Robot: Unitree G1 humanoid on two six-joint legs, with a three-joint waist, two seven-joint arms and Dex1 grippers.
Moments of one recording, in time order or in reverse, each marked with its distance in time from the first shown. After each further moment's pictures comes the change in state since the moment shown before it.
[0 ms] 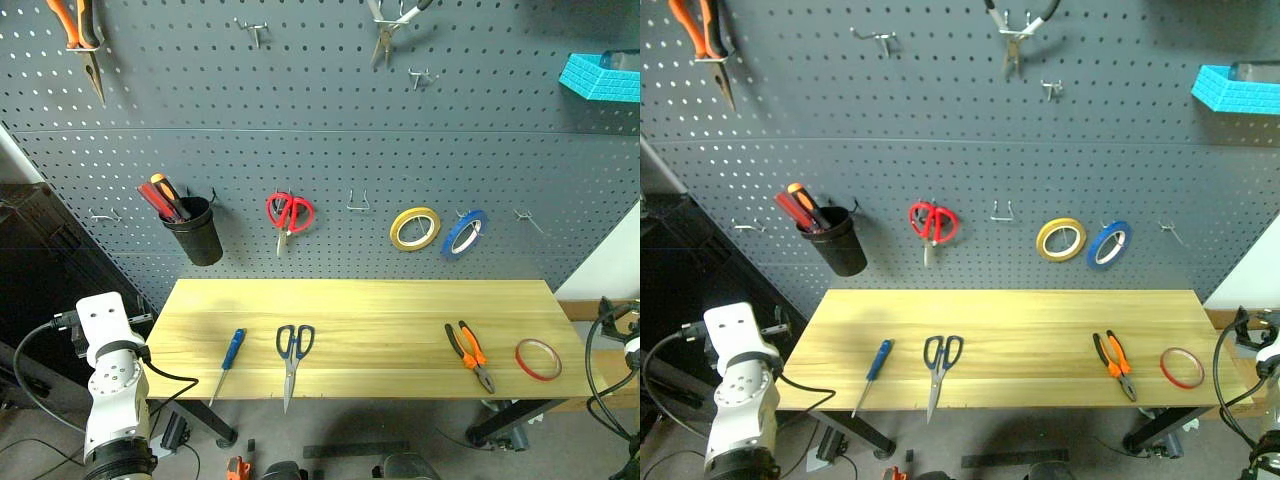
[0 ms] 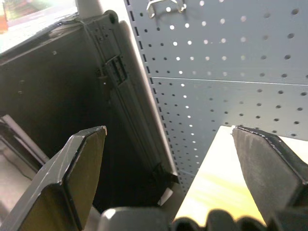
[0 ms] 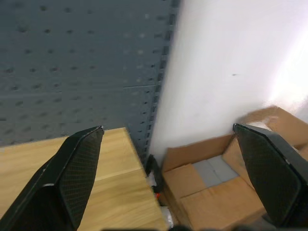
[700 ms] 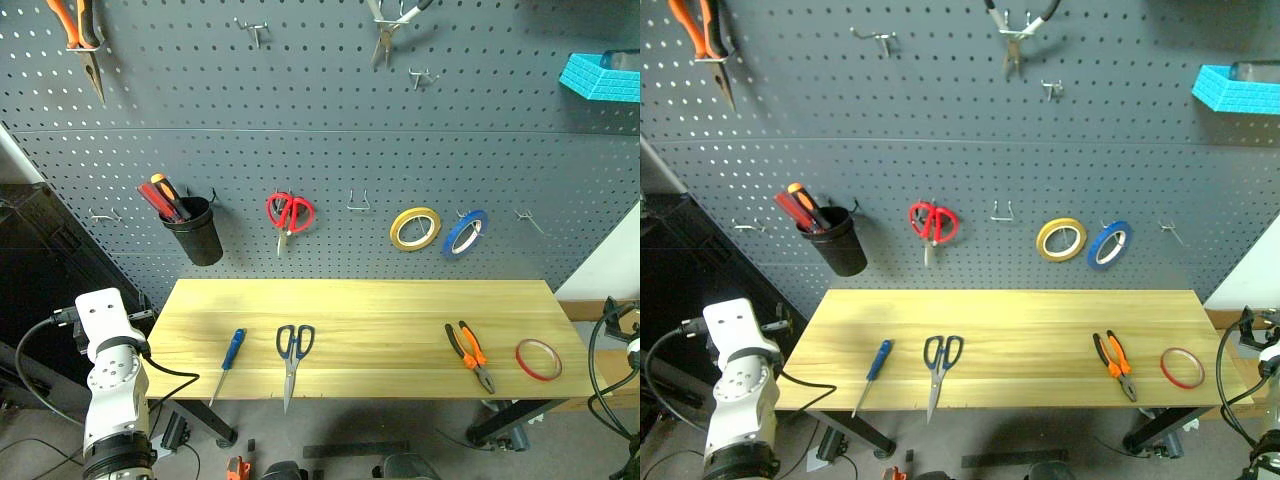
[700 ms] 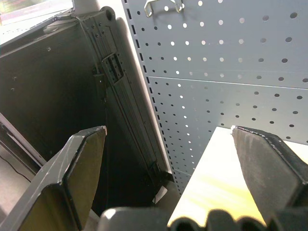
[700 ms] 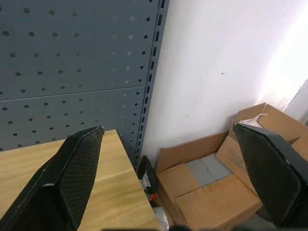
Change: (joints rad) left arm -0.023 0.008 0.012 0.022 -0.028 0.011 -0.021; right arm -0.039 -0.017 -0.051 0.063 0.010 0.006 -0.088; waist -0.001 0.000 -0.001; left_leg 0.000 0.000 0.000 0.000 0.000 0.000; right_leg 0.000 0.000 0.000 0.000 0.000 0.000
